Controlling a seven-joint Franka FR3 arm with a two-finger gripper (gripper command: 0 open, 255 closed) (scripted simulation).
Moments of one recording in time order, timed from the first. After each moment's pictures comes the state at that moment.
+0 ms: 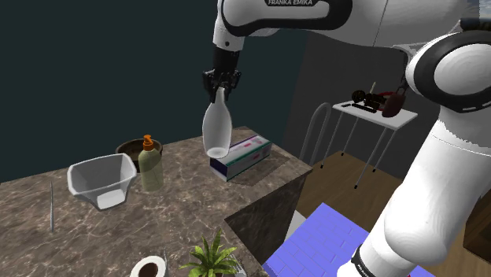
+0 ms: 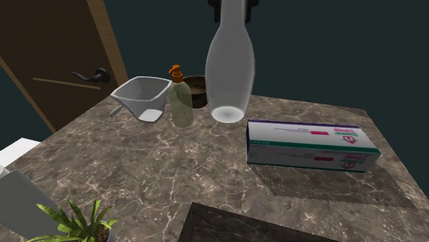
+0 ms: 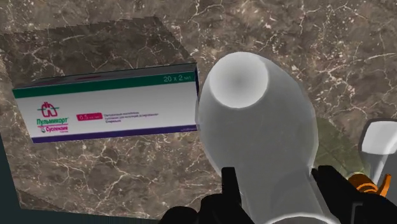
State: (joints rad) arm 0.03 0.05 0.21 -1.59 -0.05 1.79 0.23
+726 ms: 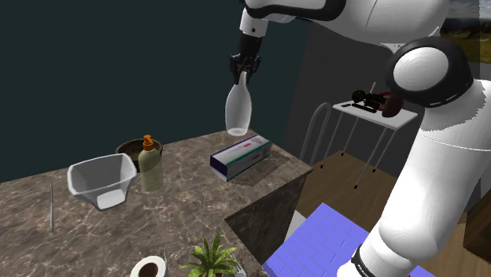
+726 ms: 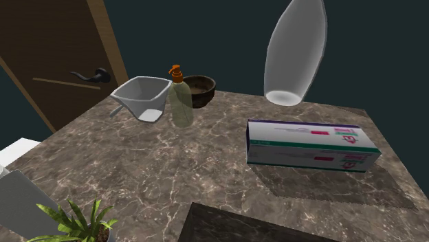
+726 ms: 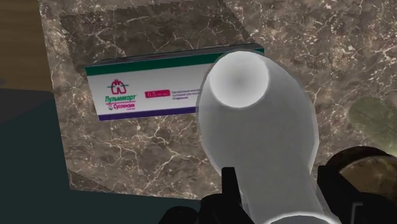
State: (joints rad) arm -0.09 0.14 0.11 -1.36 -0.02 1.65 -0.01
